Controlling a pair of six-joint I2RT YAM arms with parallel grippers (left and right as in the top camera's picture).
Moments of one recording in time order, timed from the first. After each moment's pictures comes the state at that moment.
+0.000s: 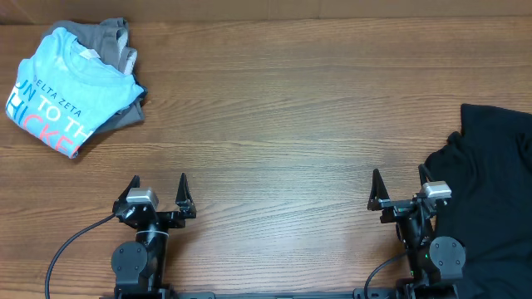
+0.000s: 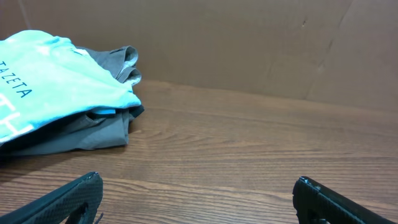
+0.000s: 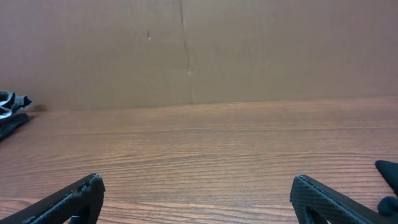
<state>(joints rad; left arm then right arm) 0.02 0.02 0.01 -0.07 0.02 -0.16 0.05 0.01 0.02 -0.03 -0.07 0.10</state>
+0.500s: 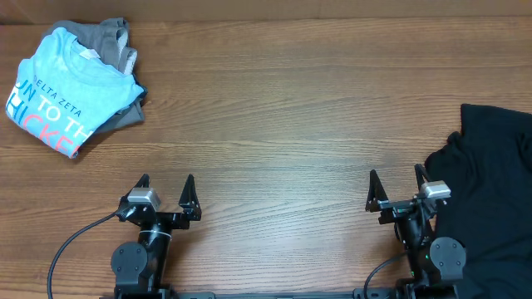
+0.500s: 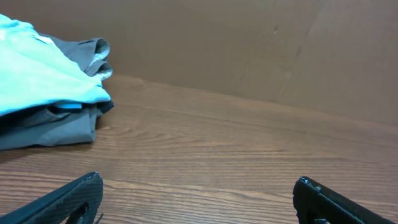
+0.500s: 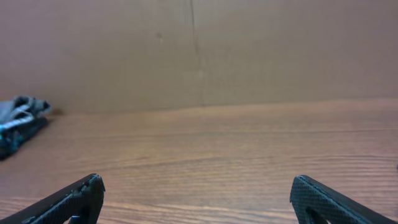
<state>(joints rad) 0.02 0.02 0.01 -0.06 0.12 -0.25 0.05 0.01 0.02 -0.01 -0.12 0.14</state>
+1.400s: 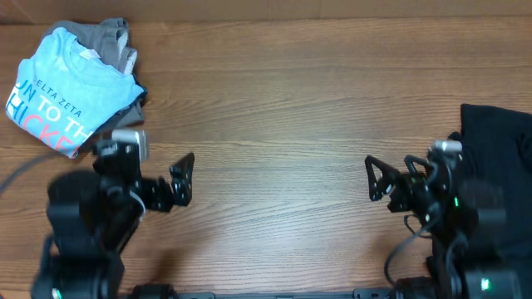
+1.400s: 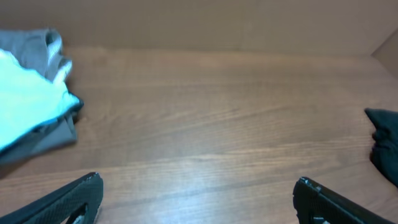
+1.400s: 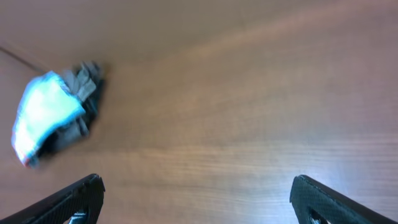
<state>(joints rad) 0.01 0.74 1.05 -0.83 0.30 -0.10 0.05 0.61 0.73 -0.62 -0.31 0.33</state>
